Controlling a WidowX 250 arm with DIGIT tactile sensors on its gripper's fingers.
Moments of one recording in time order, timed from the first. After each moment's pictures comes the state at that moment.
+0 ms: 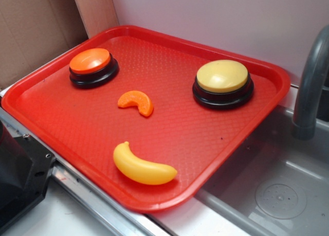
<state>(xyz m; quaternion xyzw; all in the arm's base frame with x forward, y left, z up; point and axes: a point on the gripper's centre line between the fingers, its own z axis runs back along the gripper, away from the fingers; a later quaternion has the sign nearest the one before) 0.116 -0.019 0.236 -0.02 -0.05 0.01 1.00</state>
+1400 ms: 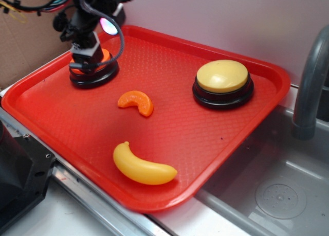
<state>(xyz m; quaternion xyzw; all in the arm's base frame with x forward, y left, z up) 0.224 -0.017 0.100 0.11 -0.04 -0.59 0.80</state>
